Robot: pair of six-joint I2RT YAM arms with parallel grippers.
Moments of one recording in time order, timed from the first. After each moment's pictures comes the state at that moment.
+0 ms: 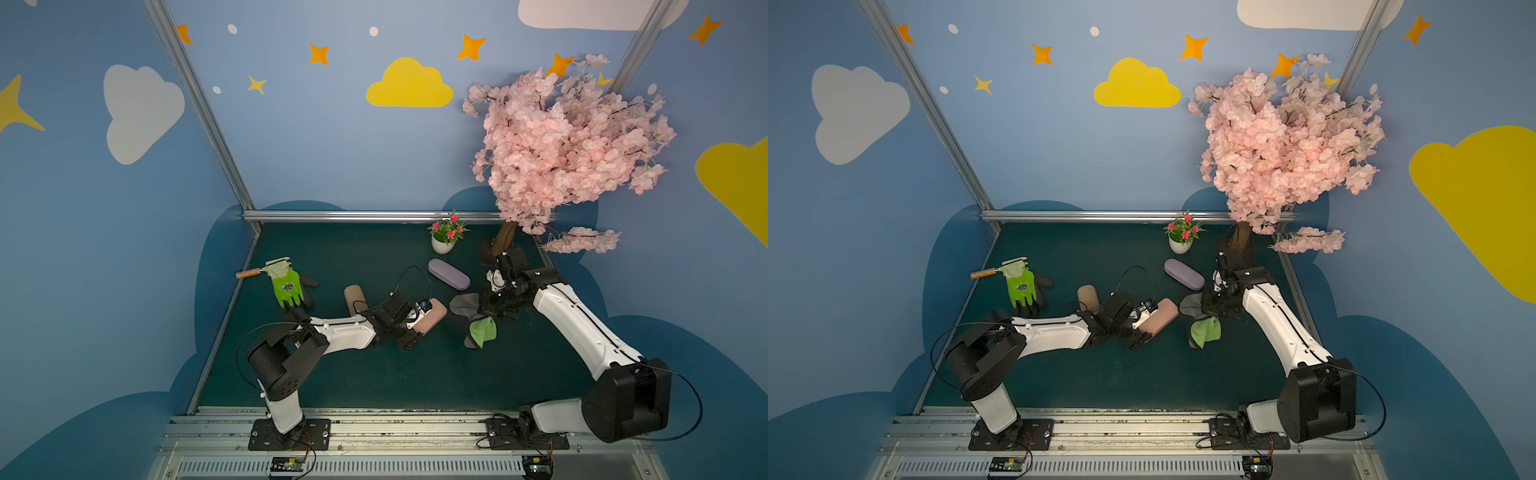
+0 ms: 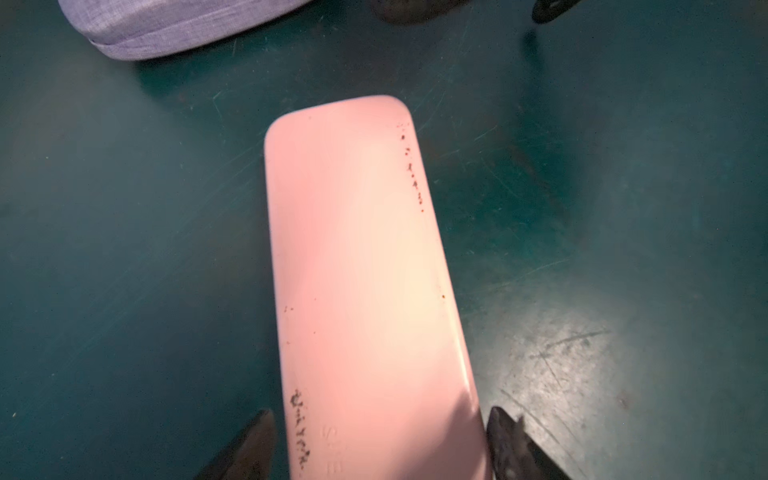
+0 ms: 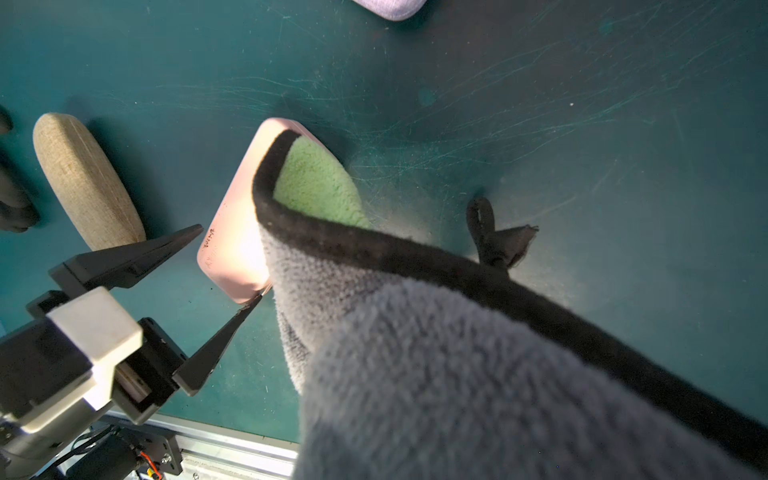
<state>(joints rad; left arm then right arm) -0.83 1.77 0.92 0.00 0.05 0.20 0.28 1.39 1.16 -1.03 -0.21 0.41</state>
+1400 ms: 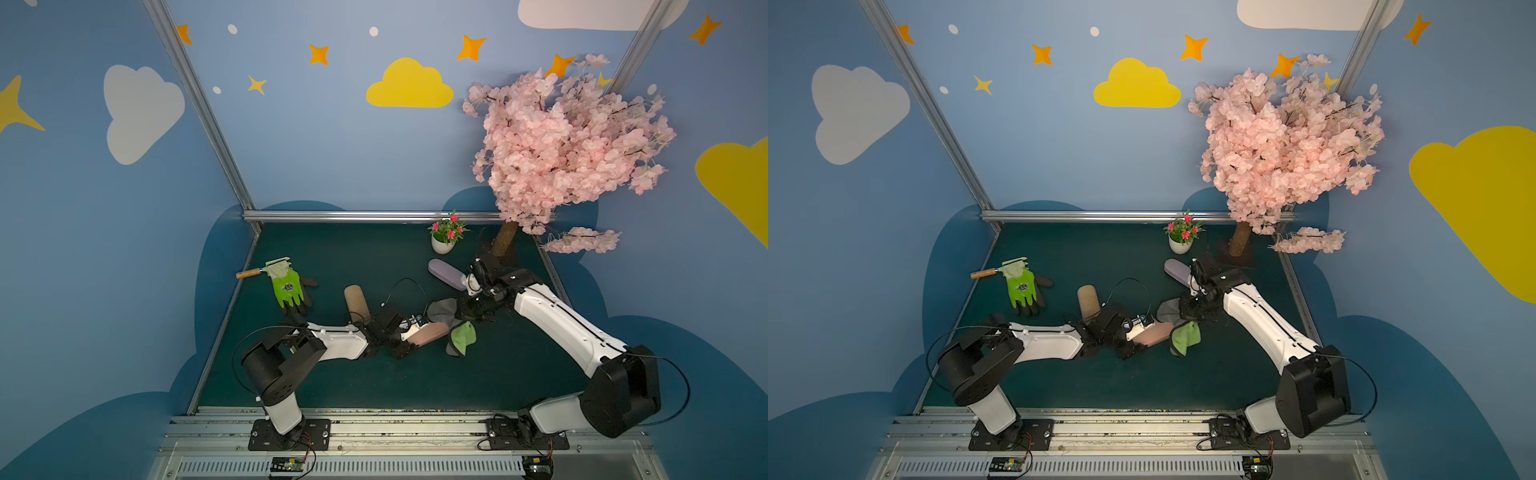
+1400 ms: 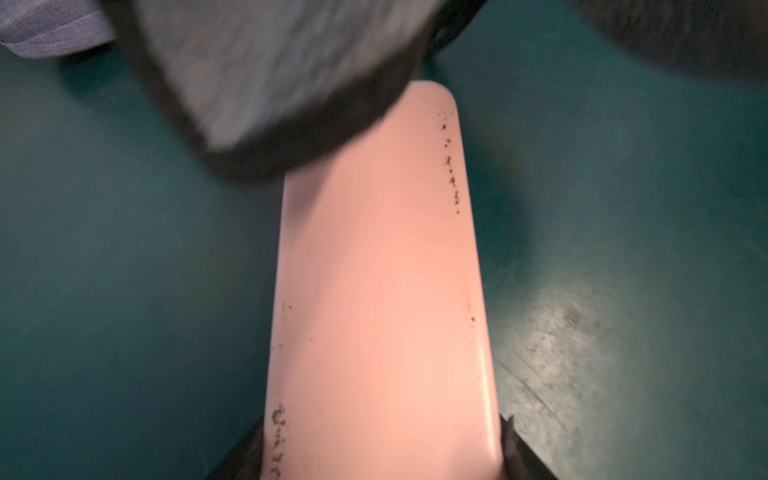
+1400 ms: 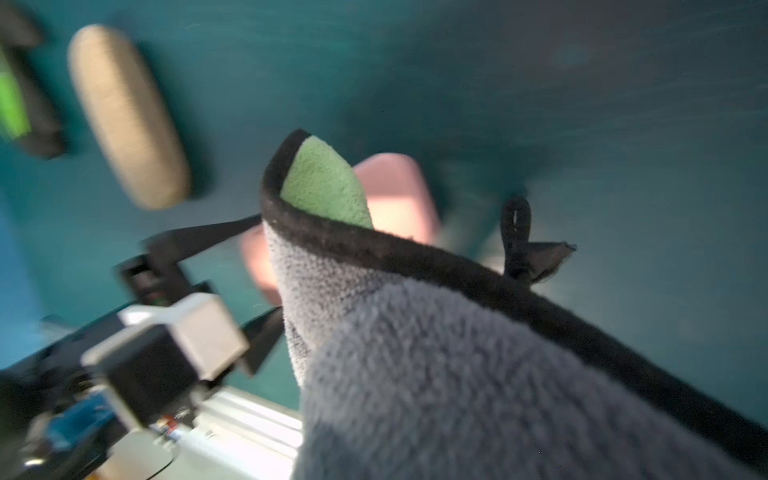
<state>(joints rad) -0.83 1.70 0.74 0.13 0.15 0.27 0.52 1.45 1.15 -0.92 -0.28 0.53</state>
